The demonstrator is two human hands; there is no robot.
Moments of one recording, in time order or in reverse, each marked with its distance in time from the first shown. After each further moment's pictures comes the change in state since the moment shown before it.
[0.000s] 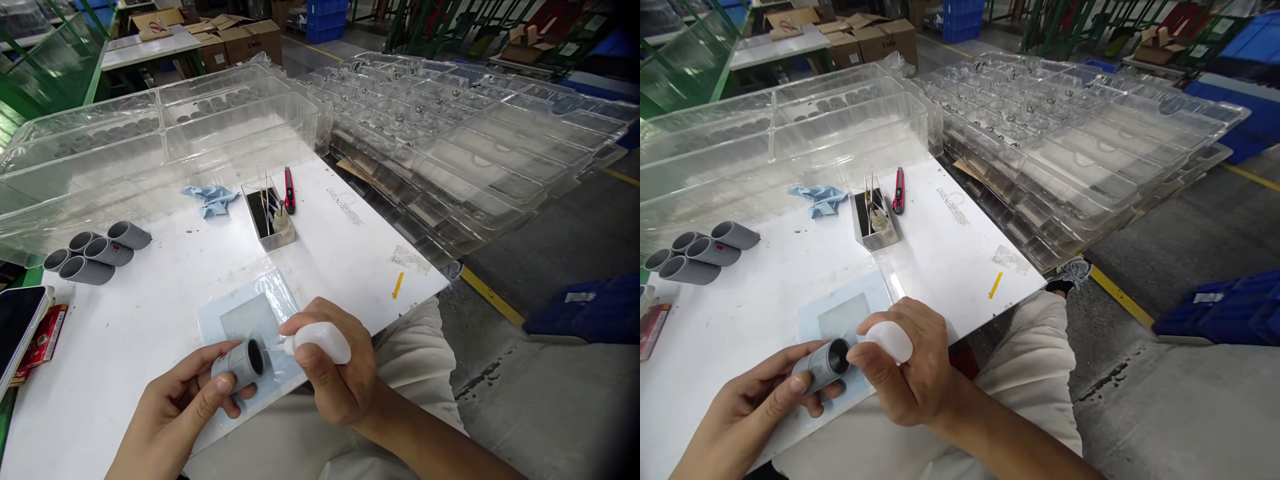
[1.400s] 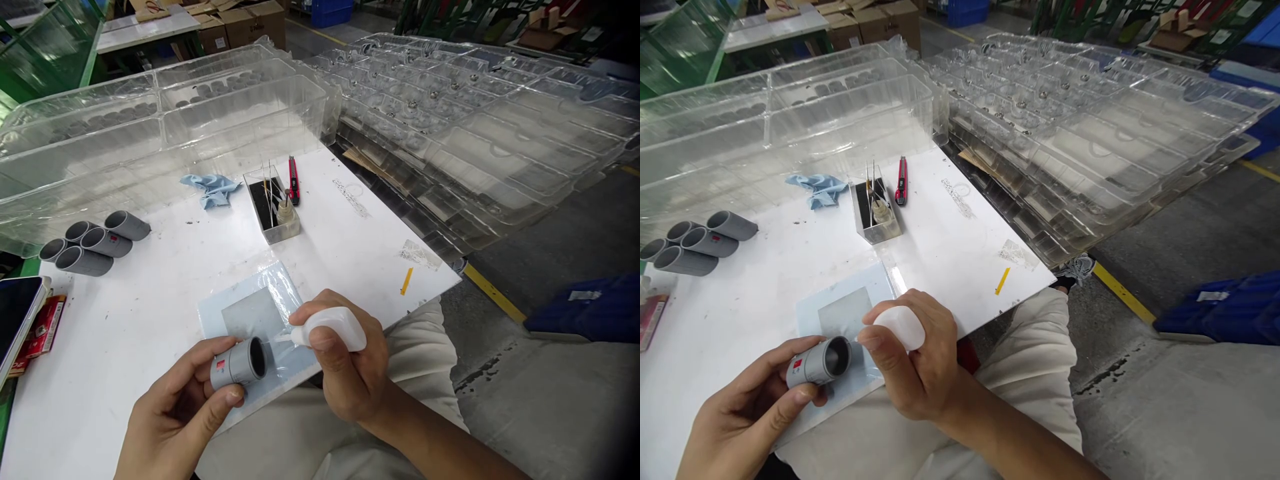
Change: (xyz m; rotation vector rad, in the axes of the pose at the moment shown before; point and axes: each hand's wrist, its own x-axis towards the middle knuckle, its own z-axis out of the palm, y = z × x) left_hand -0.011 -0.008 0.016 -0.009 0.291 0.120; right_hand -0.003 -0.001 0.000 0.067 0.038 0.173
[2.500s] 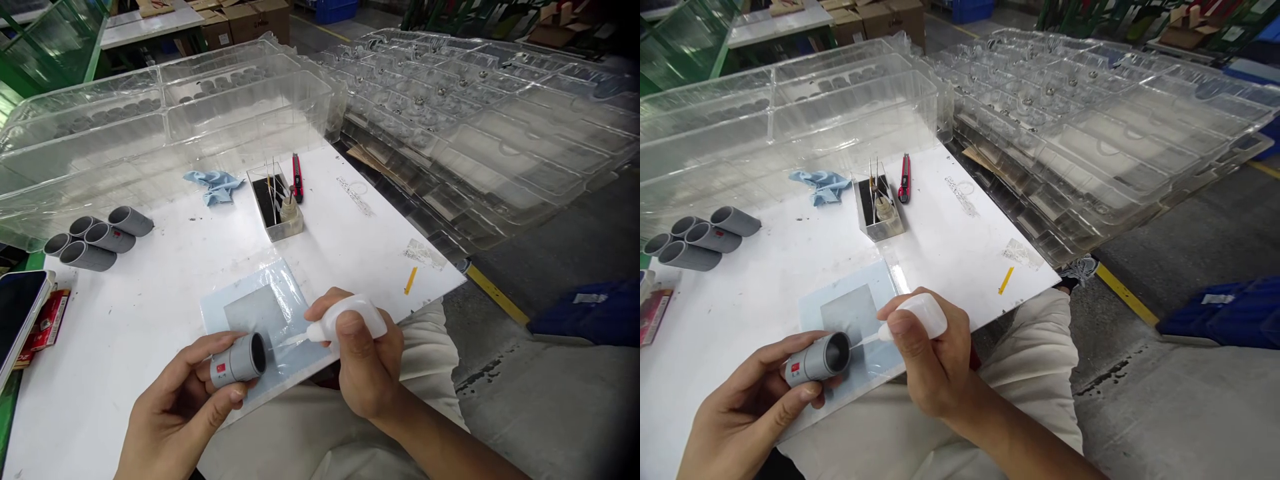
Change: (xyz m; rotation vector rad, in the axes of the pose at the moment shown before) left_hand 0.002 -0.008 -0.003 -0.072 -0.020 0.095; right_hand -0.013 0.010 -0.009 0.129 0.078 0.194
